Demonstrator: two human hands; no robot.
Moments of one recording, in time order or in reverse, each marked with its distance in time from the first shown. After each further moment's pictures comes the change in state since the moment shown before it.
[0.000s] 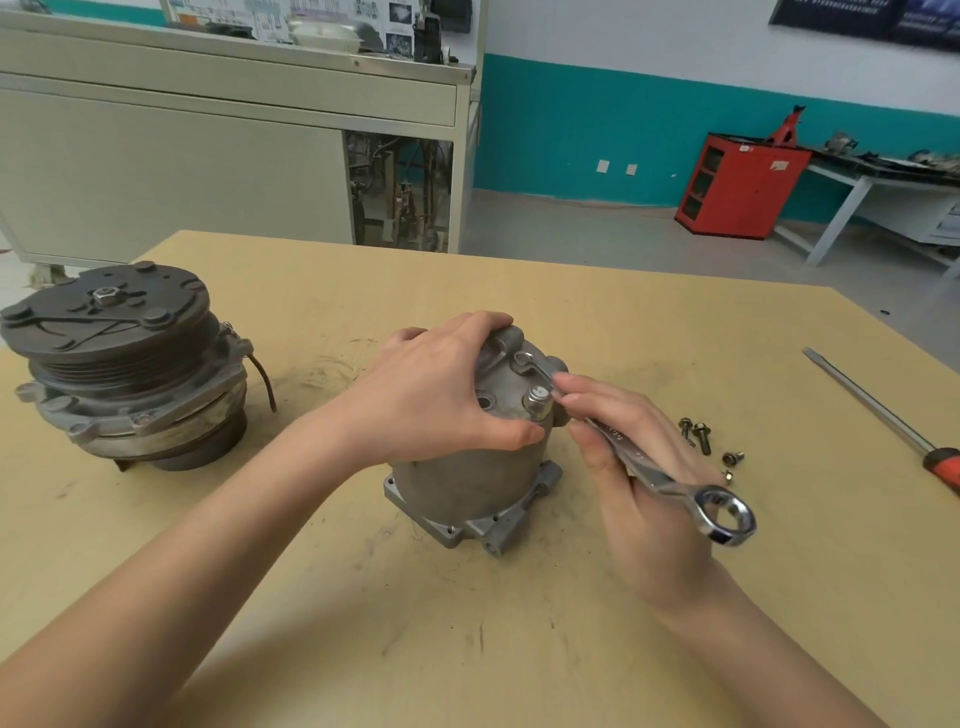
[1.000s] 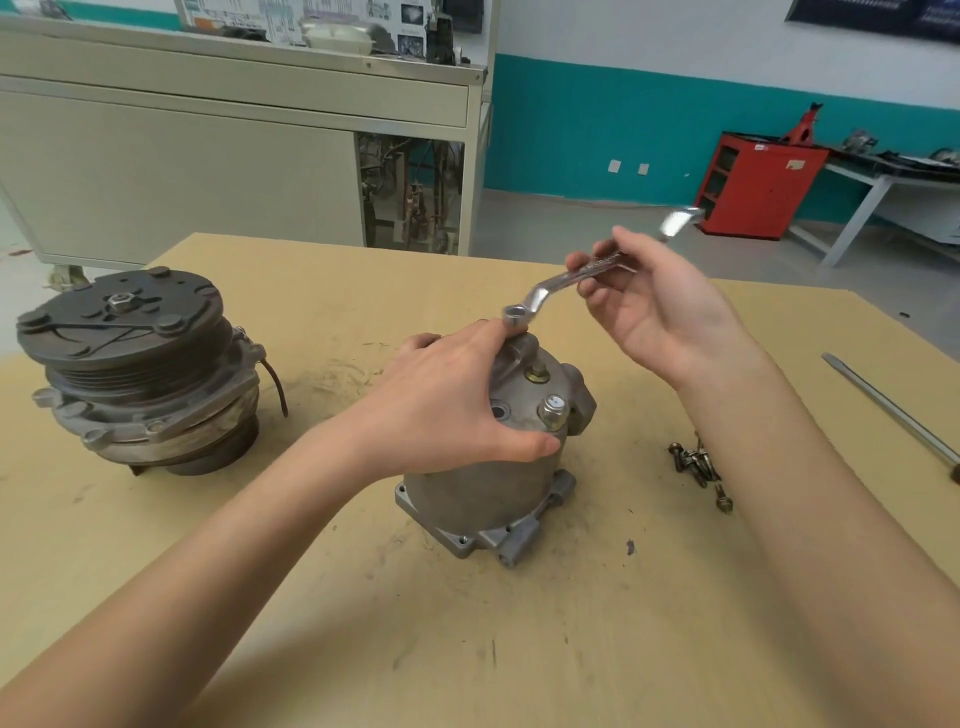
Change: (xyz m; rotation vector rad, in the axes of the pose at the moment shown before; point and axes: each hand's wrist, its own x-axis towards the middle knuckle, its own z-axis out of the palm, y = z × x) left_hand 0.000 -0.001 0.000 -0.008 -0.005 -0.001; right_hand 0.128 0.048 0.010 0.949 -0.032 1.122
